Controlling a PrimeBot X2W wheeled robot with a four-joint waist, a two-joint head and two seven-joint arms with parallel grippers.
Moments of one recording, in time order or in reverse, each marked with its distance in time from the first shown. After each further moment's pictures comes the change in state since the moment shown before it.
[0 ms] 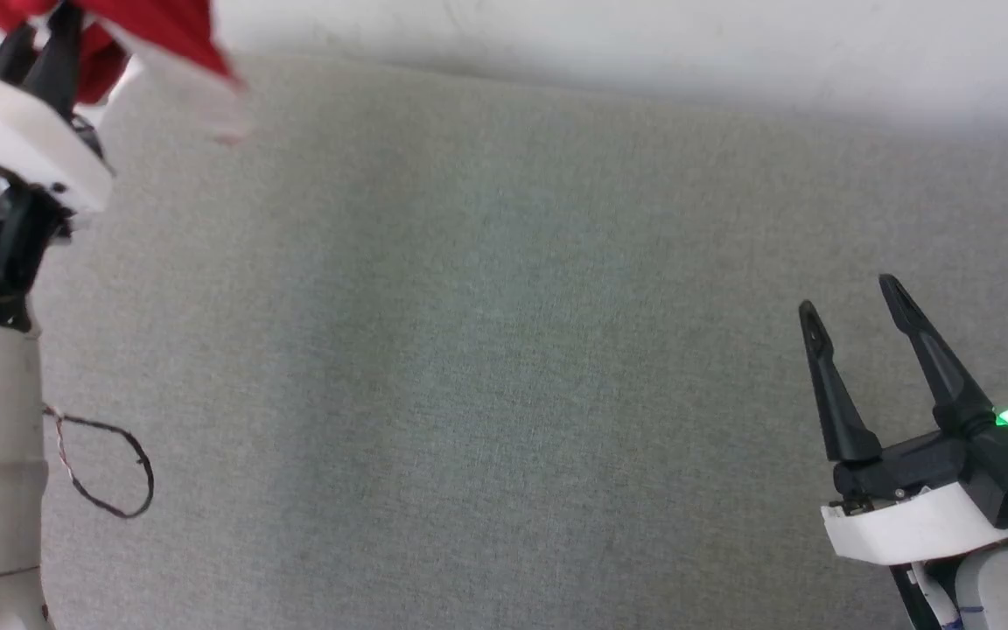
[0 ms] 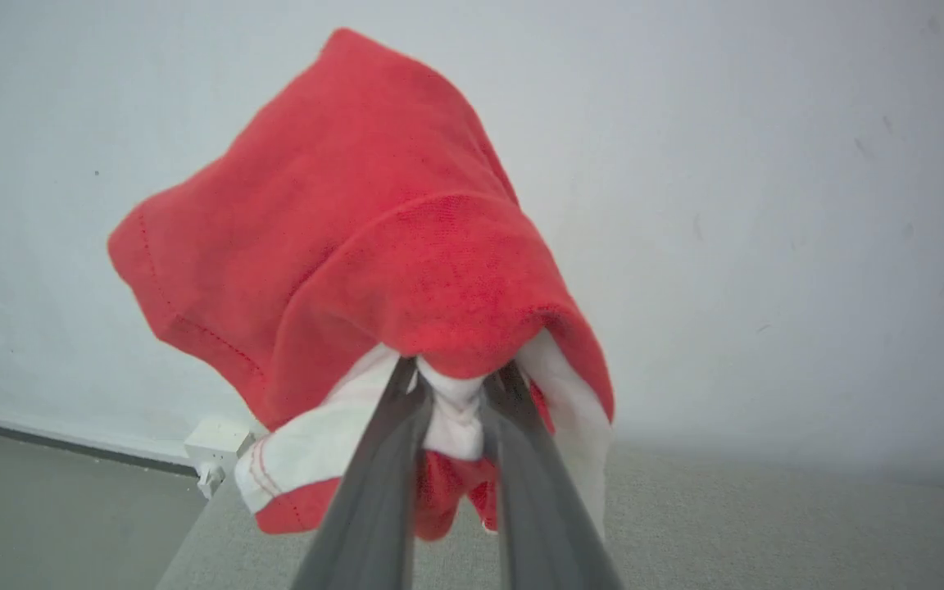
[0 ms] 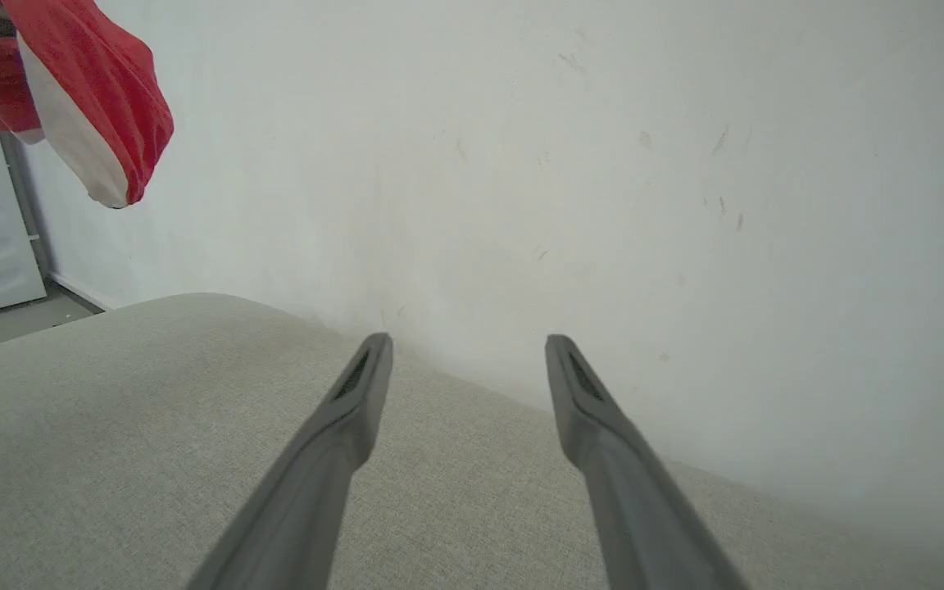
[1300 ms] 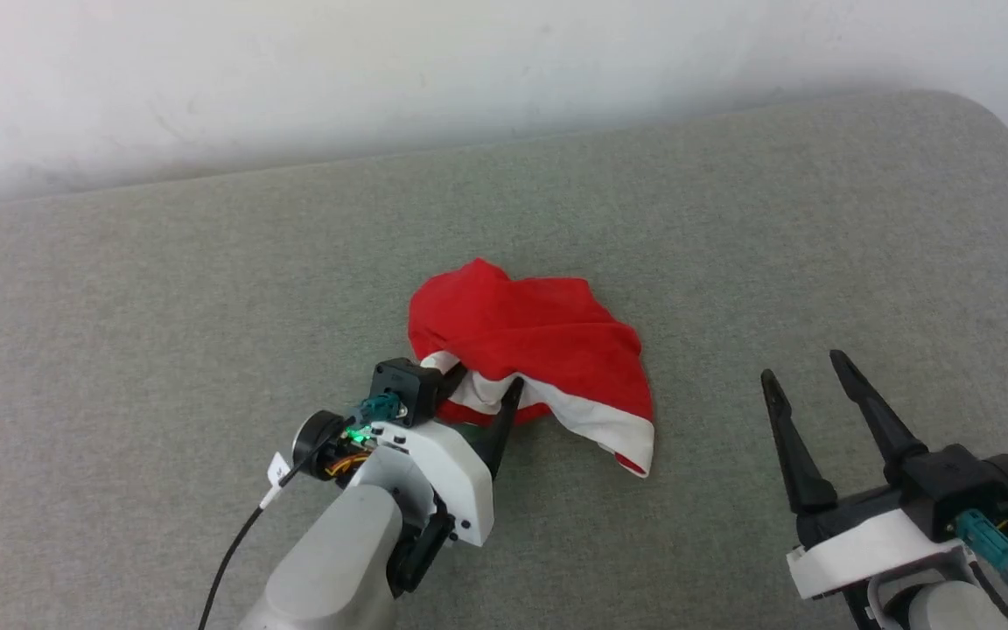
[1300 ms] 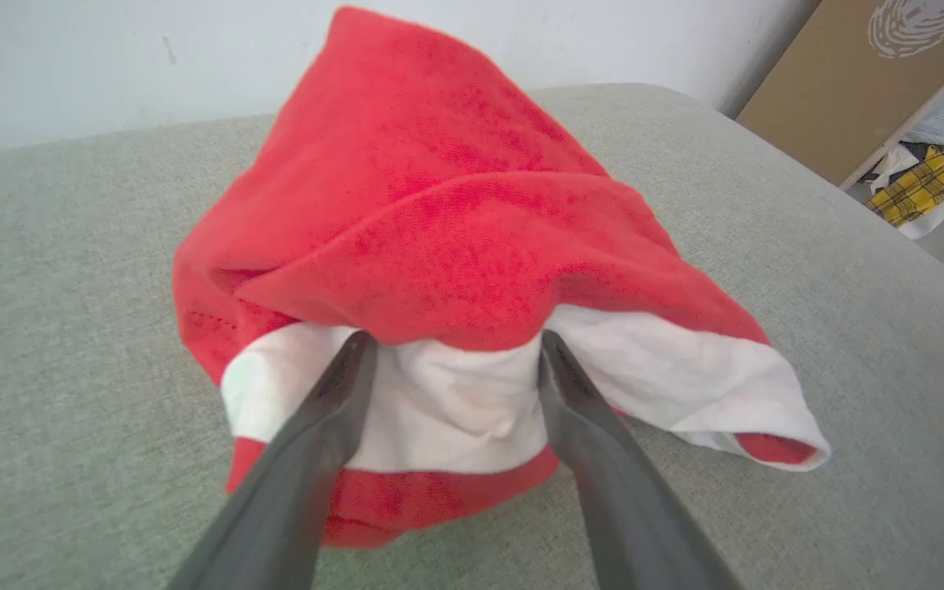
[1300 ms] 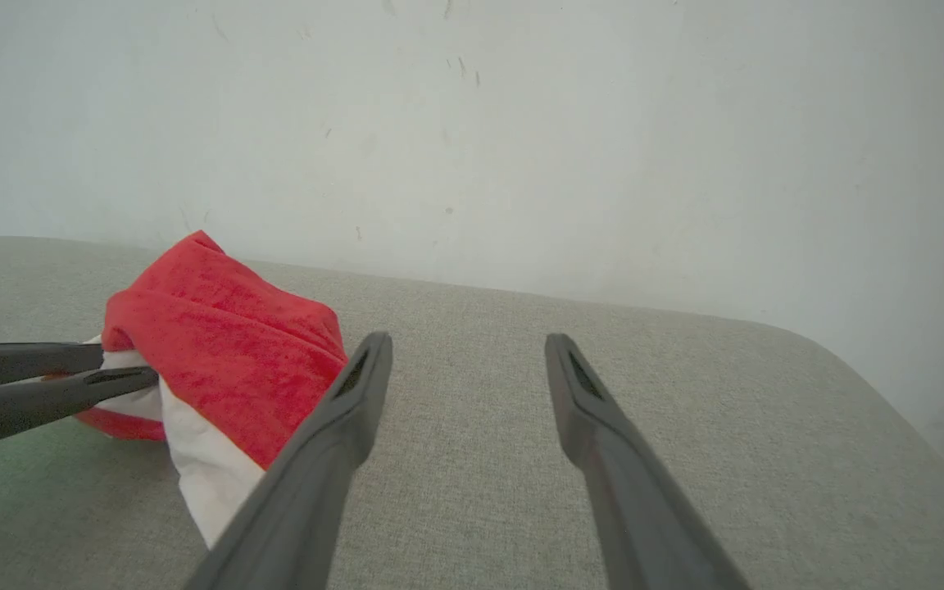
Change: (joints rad) left arm 0.311 -0.320 -0.553 0.309 0.101 0.036 -0.380; right arm 0.039 0.058 0.006 0.182 0.005 0.000 0.012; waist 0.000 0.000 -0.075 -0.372
